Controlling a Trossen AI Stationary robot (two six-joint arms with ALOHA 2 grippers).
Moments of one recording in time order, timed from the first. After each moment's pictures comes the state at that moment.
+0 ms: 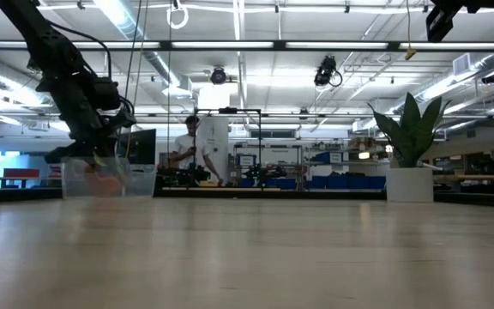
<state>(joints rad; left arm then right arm) 1.14 1.29 0.60 -0.52 0.40 -0.46 0.20 0.26 0.44 -0.03 0.24 0.18</state>
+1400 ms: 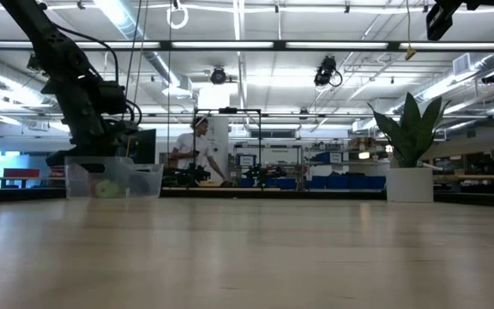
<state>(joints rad) 1.08 1.33 0.60 -0.52 0.31 -0.40 0.20 0.26 0.44 0.00 0.24 0.18</state>
